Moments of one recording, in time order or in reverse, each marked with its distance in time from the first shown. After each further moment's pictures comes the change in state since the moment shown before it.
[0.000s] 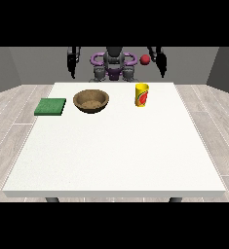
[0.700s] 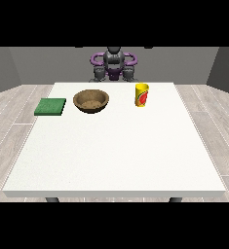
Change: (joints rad) left arm 0.047 -0.057 -0.045 -0.261 0.116 0.040 0.379; right arm 0.076 0.020 -0.024 -0.248 -0.098 -0.070 0.377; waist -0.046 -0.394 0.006
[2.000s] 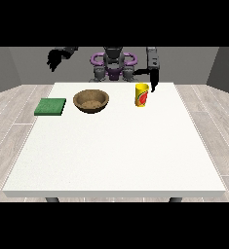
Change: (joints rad) left arm -0.200 0.029 0.105 0.443 -0.098 -0.063 -0.688; right arm -0.202 -0.073 -0.192 0.072 -0.132 0.132 -0.314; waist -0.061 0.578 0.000
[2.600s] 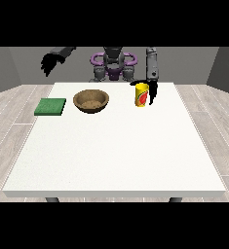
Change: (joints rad) left arm -0.167 0.013 0.075 0.447 -0.009 -0.010 -0.243; right arm -0.019 -0.048 -0.057 0.168 -0.026 0.084 -0.089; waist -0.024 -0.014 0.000
